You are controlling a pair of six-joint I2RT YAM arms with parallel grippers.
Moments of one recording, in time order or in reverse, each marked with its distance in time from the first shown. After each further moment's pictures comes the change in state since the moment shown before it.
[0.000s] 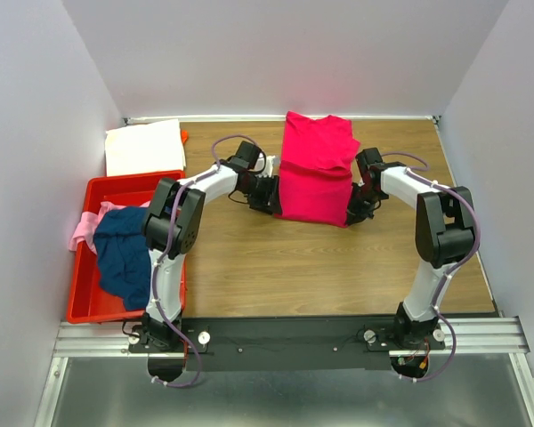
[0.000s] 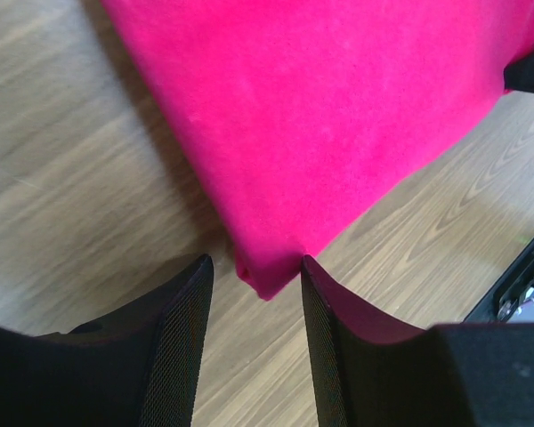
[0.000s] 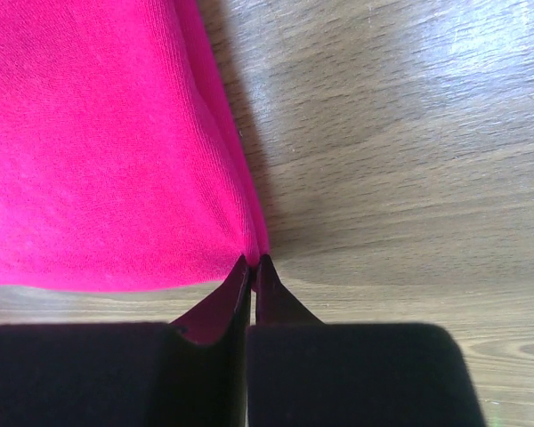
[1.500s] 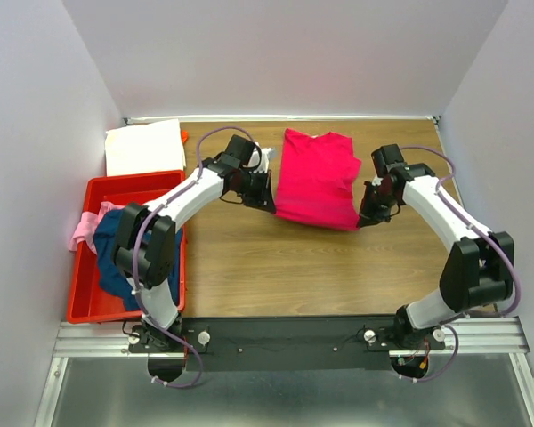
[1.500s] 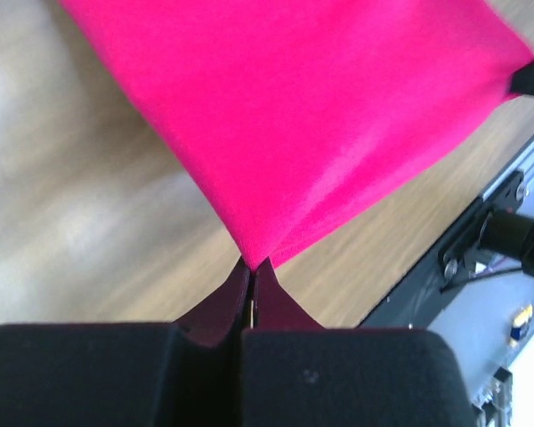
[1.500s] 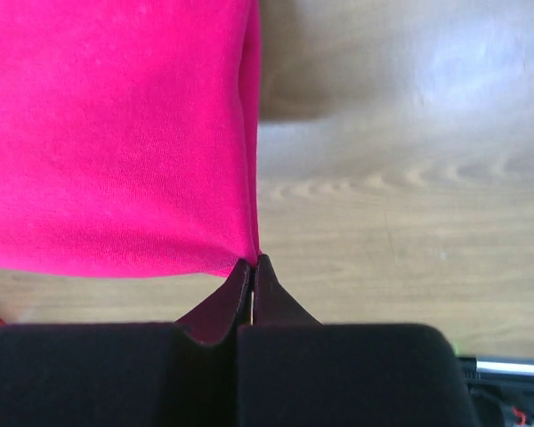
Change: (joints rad) left arm -0.036 -0.309 -0.085 -0.119 -0.042 -0.046; right arm 0.004 -0.341 -0.044 -0.212 0.018 -0.050
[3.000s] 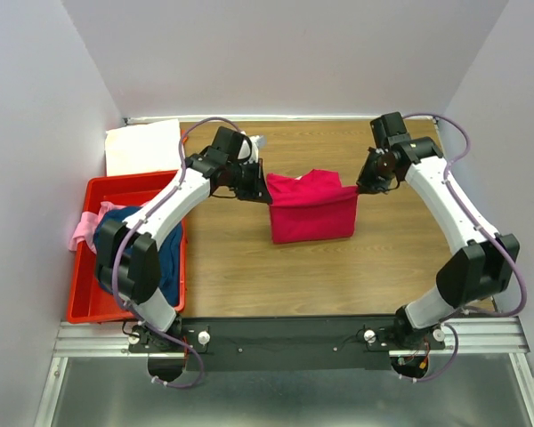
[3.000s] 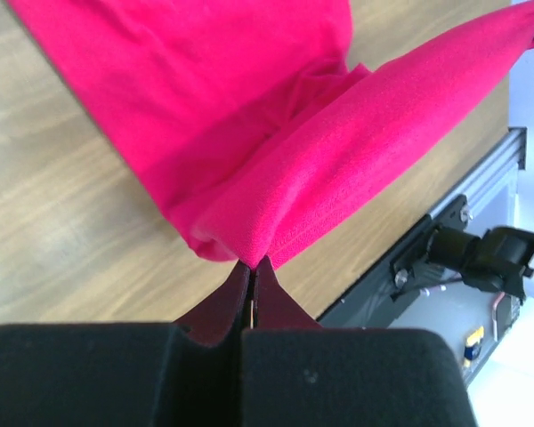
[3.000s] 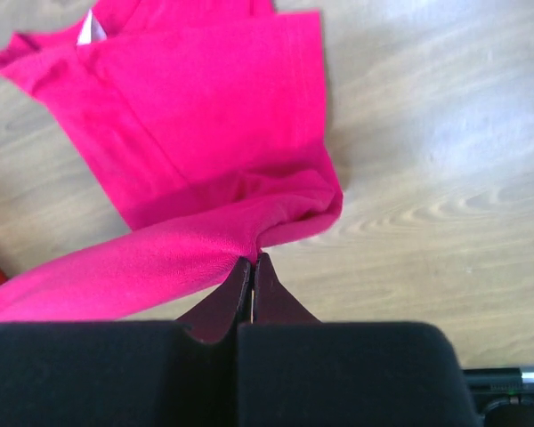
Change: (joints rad) left arm 0.014 -0.168 -0.018 -0.053 -0.019 -0.115; right arm 0.062 -0.001 0.307 -0.110 0.147 0.171
